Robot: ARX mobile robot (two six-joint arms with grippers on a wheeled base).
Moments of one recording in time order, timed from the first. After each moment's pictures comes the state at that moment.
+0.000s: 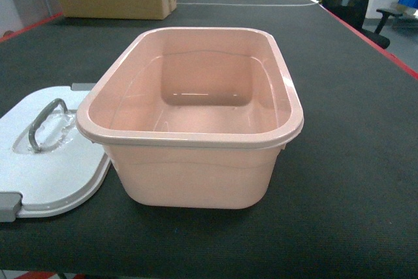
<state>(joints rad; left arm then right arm) 0.06 1.45 0.73 0.65 -0.04 0.01 0.00 0.01 0.01 -0.01 0.00 0.00</state>
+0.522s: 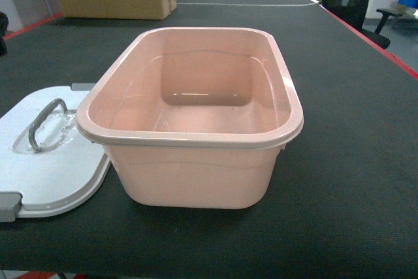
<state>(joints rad) 0.07 1.55 0.68 0.73 -0.05 0.02 0.00 0.01 0.01 -0.01 0.00 0.00</state>
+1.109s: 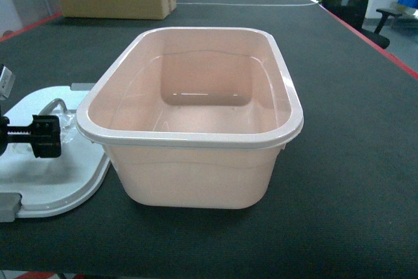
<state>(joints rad) 0.13 2.13 0.89 0.79 0.01 0.09 0.00 0.01 0.01 -0.01 0.00 0.00</state>
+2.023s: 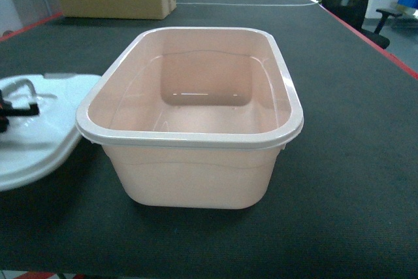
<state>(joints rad) 0.16 2.00 0.87 0.78 -0.01 0.08 0.00 0.01 0.01 -0.01 0.00 0.00</state>
